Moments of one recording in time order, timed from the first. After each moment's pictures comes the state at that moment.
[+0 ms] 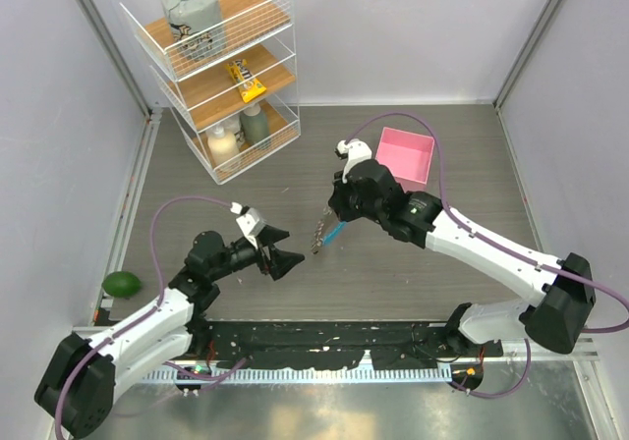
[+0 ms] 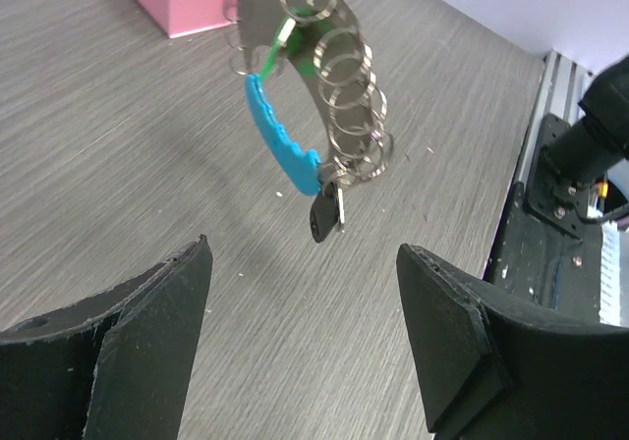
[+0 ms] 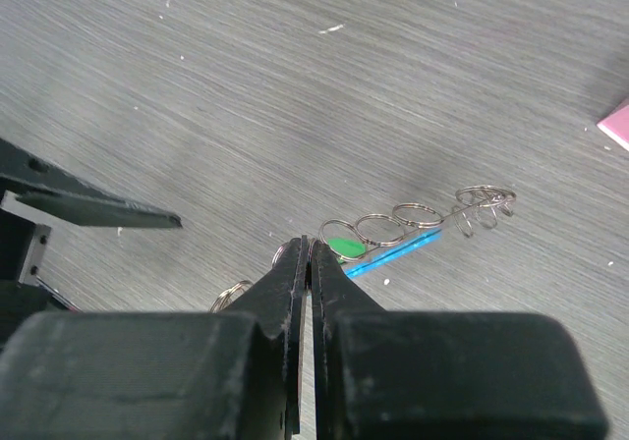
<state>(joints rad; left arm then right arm) -0.54 0.81 0.19 0.53 0.52 -0.25 0.86 1.31 1.12 -0.39 0.18 0.39</state>
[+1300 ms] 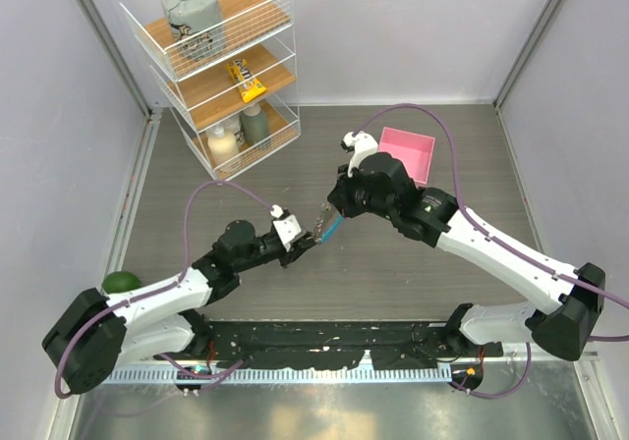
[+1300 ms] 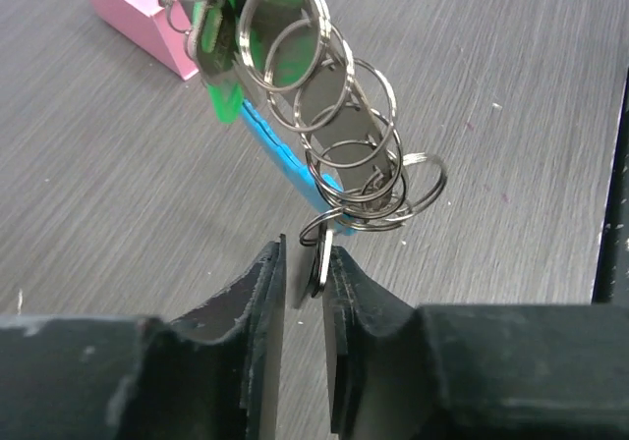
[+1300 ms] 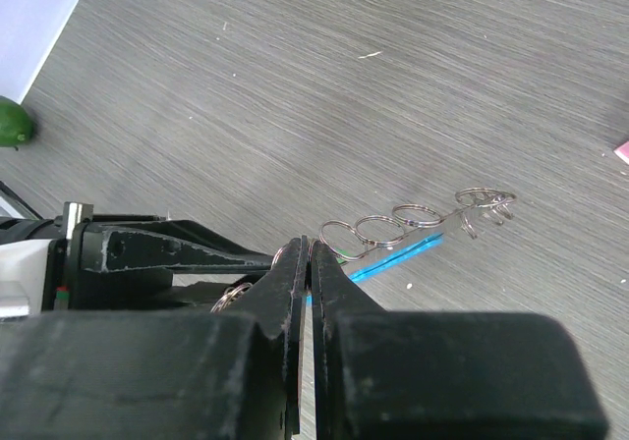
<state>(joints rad) -0.77 1.07 0.36 0.52 0.34 0.15 0.86 1.26 1.19 -0.44 0.11 0.39</state>
